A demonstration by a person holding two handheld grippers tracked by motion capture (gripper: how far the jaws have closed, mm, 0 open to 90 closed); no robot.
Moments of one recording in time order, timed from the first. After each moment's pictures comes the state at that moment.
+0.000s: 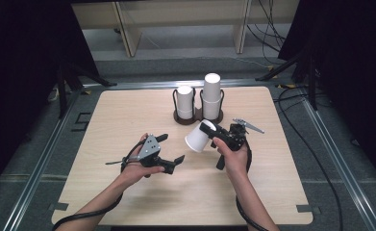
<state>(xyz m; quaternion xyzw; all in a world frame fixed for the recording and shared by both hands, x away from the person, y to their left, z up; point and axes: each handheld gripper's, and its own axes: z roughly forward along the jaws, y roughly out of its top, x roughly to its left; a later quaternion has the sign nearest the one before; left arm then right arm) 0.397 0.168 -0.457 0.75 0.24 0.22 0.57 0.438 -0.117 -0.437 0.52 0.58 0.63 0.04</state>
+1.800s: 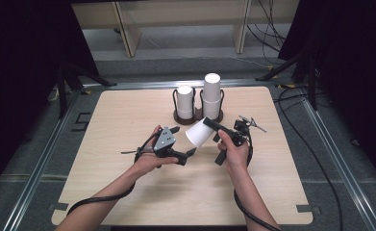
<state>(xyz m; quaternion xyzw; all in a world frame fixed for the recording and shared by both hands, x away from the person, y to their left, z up) 0.429 0.132 -0.462 0.76 0.22 0.23 0.56 0.456 -0.126 -0.445 0.58 0.50 0.65 -0.06</state>
